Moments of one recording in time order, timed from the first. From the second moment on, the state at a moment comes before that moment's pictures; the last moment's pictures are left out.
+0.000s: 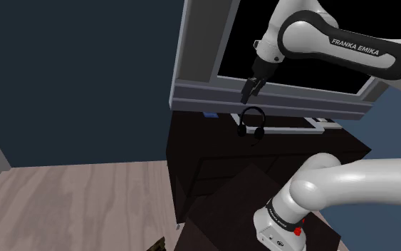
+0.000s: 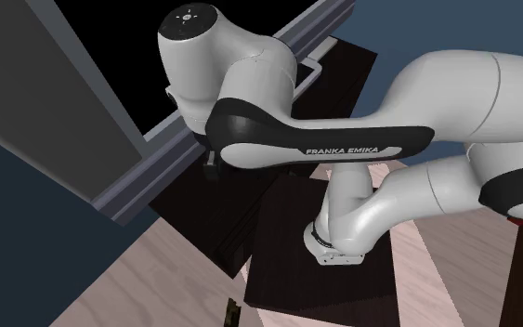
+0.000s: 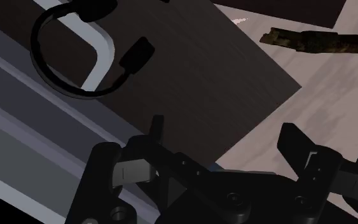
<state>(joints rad) -0.01 -0.74 0.02 -2.34 -0.07 1.66 -0.13</state>
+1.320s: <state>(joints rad) -0.24 -0.91 -0.40 -2.83 -0.26 2.19 -0.37</state>
